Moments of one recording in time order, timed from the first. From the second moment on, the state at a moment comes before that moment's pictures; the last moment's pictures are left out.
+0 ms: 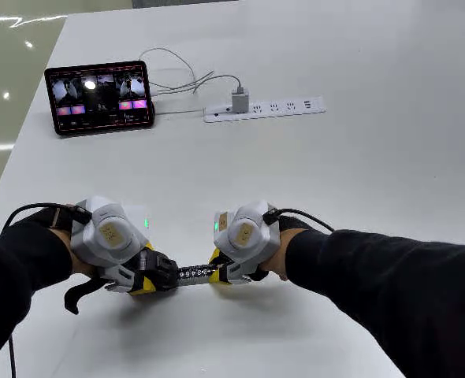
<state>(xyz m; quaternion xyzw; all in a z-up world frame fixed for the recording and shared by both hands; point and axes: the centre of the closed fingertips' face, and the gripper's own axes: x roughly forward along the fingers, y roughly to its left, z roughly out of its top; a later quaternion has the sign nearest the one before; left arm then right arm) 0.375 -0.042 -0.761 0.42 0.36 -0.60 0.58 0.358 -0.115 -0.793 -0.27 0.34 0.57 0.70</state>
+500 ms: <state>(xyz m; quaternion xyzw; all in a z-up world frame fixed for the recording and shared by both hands) 0.375 -0.042 -0.762 0.42 0.36 -0.60 0.58 0.356 -0.125 -0.794 -0.27 0.35 0.57 0.70</state>
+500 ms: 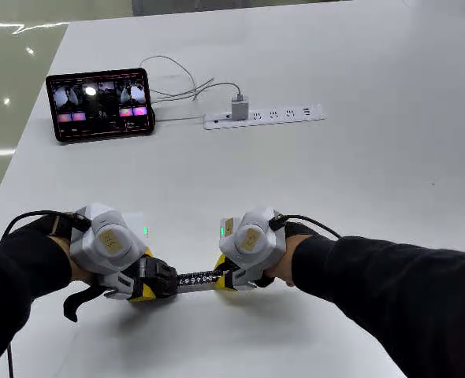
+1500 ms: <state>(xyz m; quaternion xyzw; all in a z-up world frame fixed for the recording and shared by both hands) 0.376 -0.042 -0.762 0.41 0.36 -0.60 0.58 0.351 -0.141 -0.793 -0.26 0.35 0.56 0.70</state>
